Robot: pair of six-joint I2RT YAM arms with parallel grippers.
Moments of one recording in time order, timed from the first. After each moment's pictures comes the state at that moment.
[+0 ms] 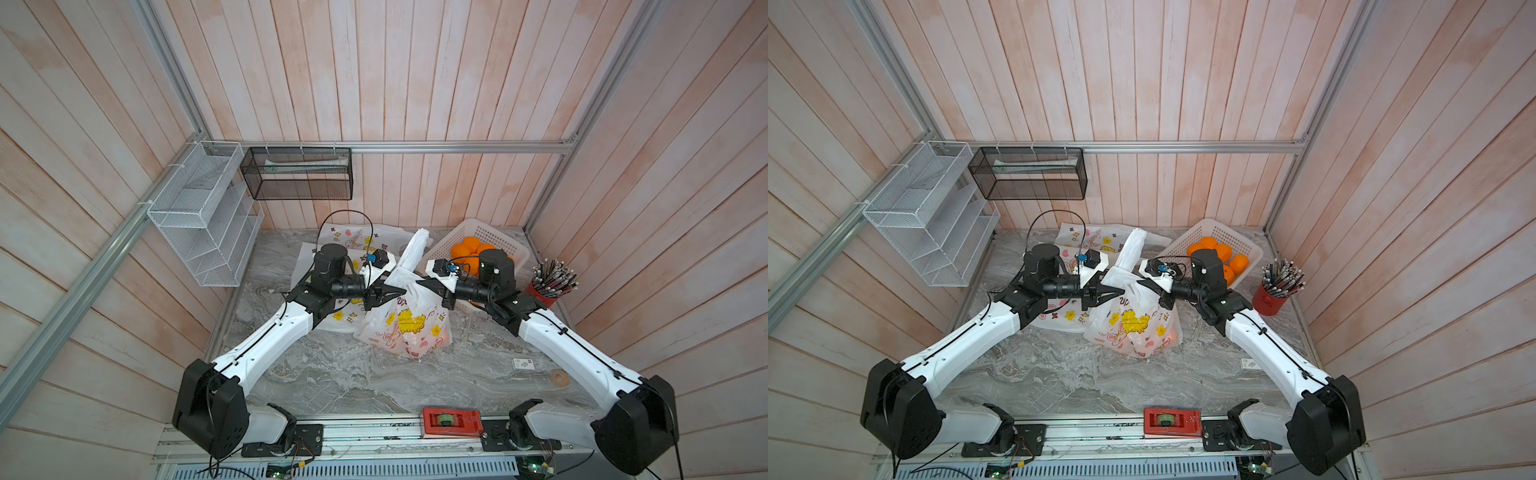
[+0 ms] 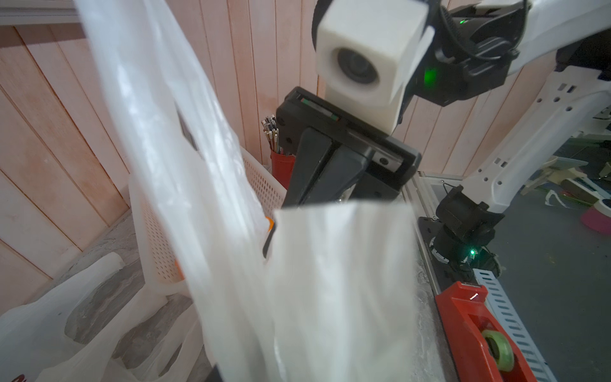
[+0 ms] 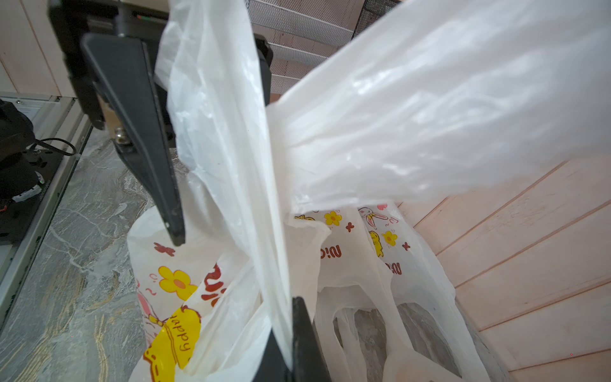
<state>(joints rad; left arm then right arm) -0.49 1.38 1.08 -0.04 0.90 0.29 0.48 1.24 0.97 -0.09 -0.68 -0.52</state>
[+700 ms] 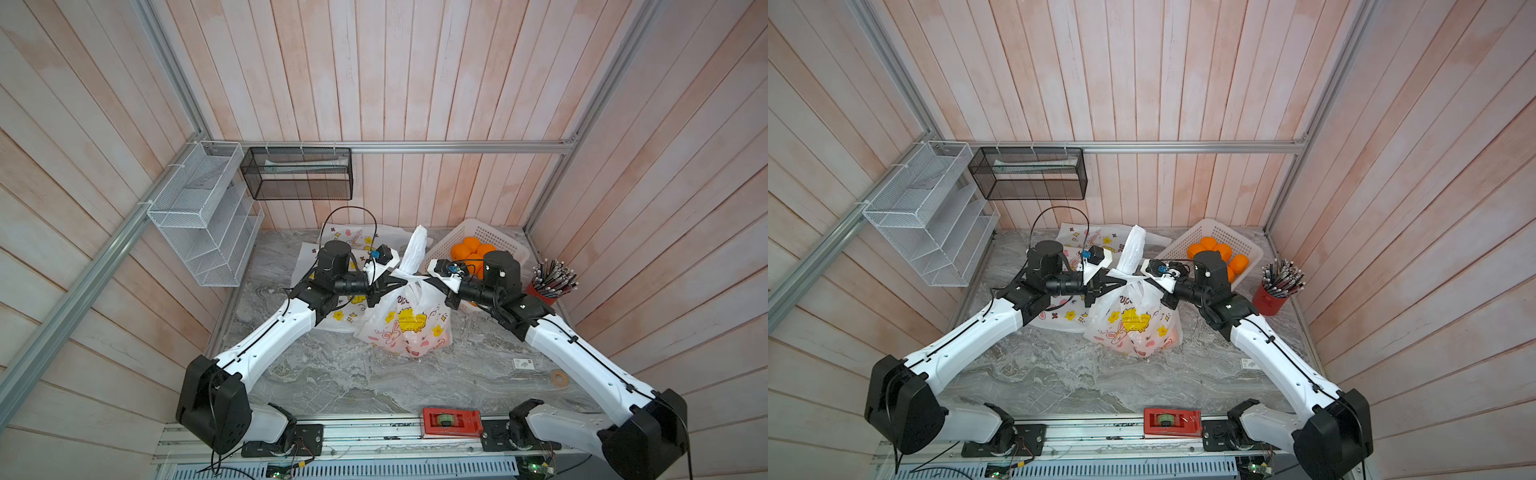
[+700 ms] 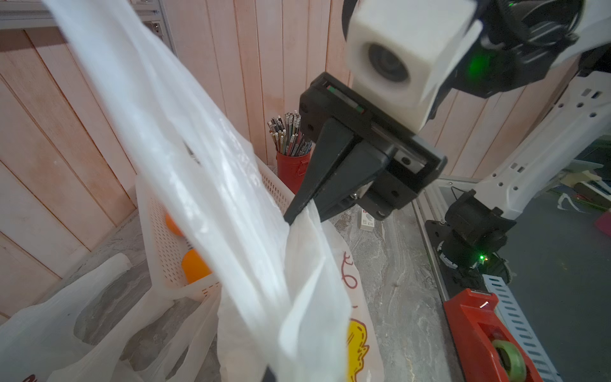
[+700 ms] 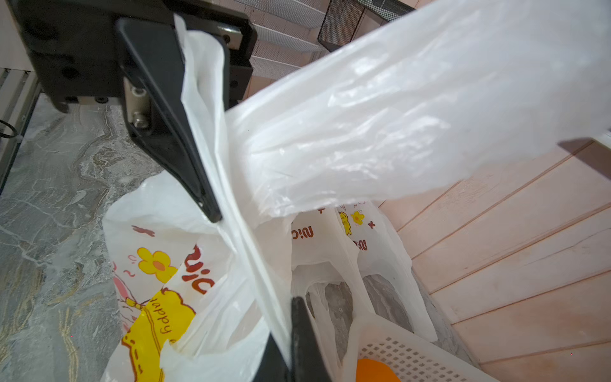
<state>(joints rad) -0.51 1.40 1.12 -0.05 0.86 0.28 0.49 1.17 0.98 -0.16 -0.51 -0.55</state>
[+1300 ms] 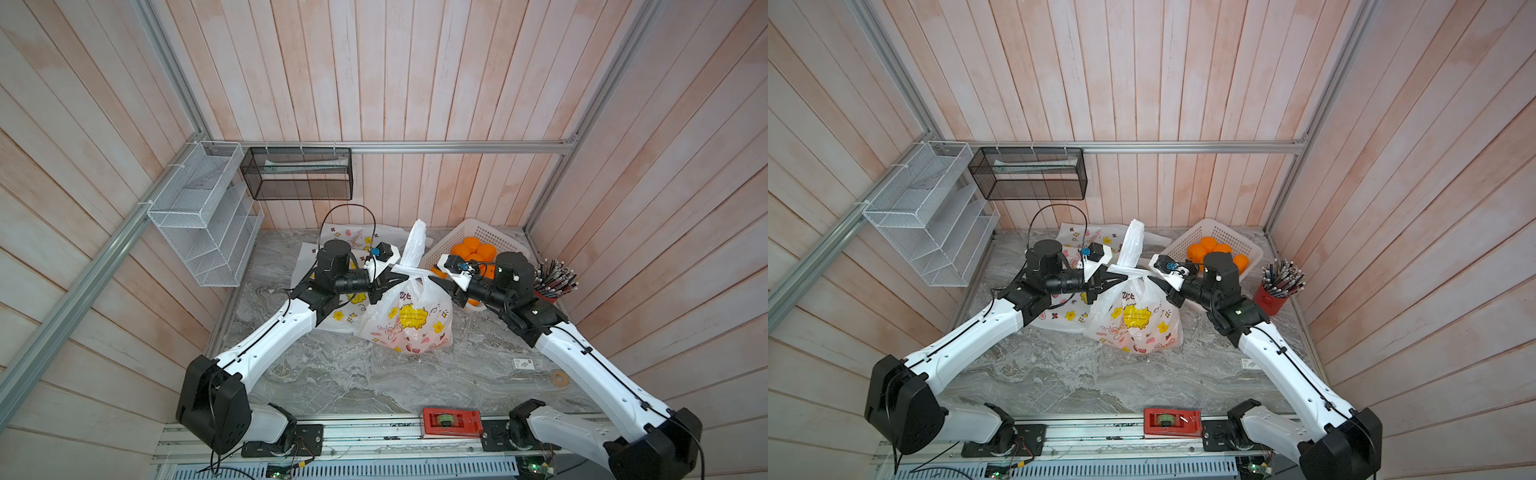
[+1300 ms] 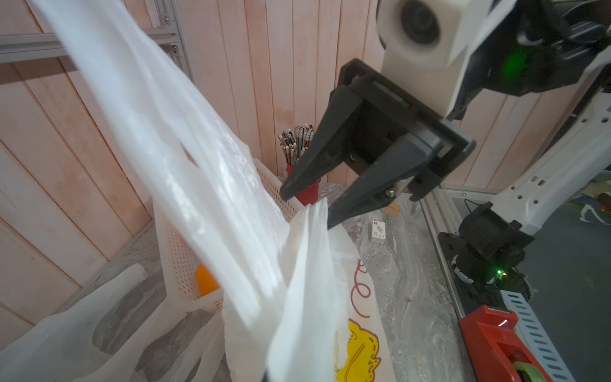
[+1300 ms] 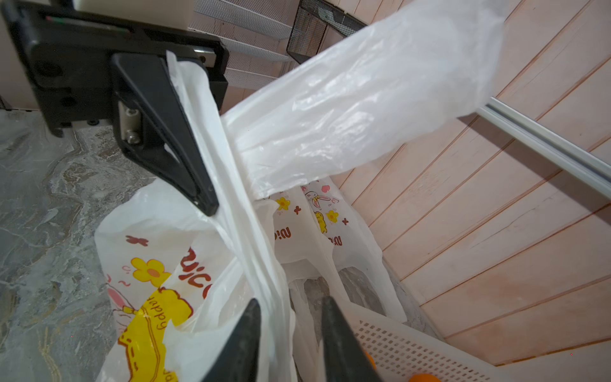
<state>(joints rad) -0.52 1.40 1.12 0.01 0.81 0.25 0.45 1.08 0.98 -0.16 -0.50 -0.51</state>
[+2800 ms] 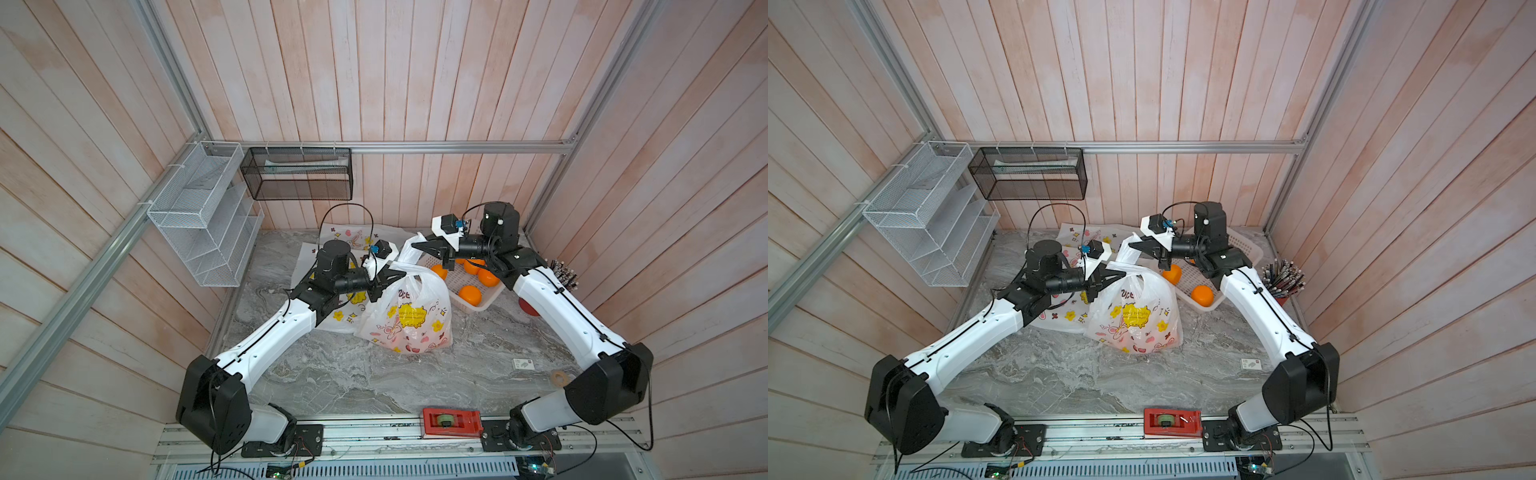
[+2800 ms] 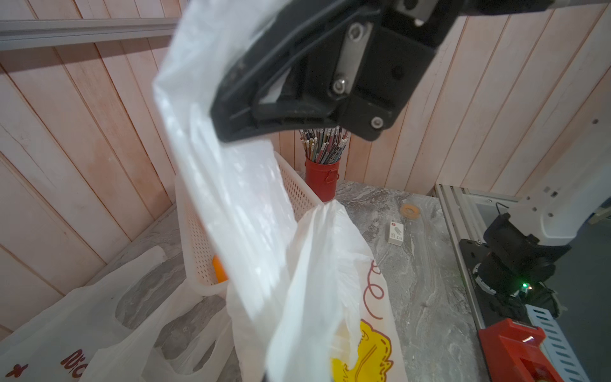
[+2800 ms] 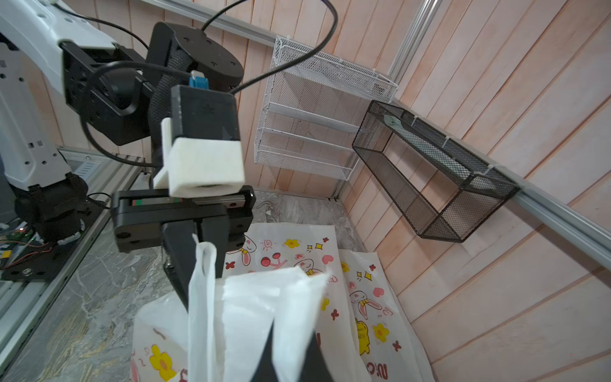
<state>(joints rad) -0.52 1.41 1.12 0.02 0.73 0.21 0.40 1.46 1.42 -0.20 -1.00 -0.52</state>
